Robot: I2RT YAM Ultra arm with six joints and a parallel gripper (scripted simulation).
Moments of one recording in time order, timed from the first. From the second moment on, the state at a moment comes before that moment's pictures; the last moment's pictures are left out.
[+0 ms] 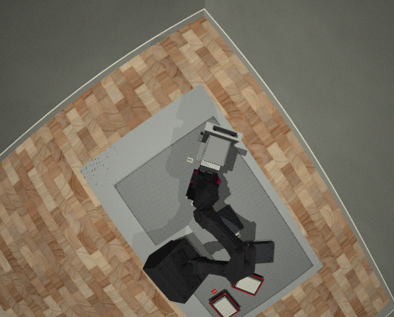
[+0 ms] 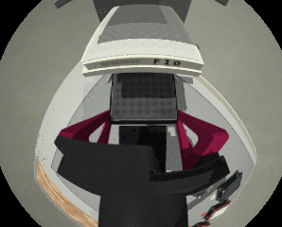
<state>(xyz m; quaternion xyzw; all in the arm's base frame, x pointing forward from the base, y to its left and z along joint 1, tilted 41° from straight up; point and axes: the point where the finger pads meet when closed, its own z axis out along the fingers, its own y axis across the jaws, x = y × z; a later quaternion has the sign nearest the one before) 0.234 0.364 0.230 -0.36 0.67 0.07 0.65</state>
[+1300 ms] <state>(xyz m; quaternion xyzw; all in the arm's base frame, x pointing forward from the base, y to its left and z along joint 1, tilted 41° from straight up) 0.211 0.332 0.204 -0.36 0.67 0.06 0.65</state>
